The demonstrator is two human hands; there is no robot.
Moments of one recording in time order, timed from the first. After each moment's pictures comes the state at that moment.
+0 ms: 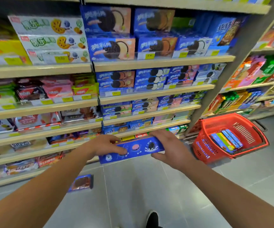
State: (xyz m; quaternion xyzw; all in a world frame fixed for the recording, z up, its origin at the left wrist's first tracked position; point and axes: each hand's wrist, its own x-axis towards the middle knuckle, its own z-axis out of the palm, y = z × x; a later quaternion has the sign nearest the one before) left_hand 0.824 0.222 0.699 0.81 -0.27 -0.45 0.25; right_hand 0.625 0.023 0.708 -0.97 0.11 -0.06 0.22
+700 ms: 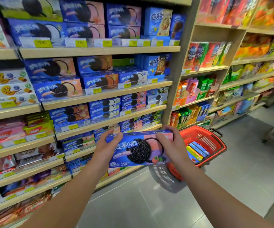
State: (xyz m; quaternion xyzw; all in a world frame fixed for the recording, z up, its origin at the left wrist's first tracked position) left_hand 0.664 0.065 0.787 0.62 -0.15 -0.35 0.69; right_hand 0.490 -0.083 0.795 -0.70 0.38 -0.35 0.50
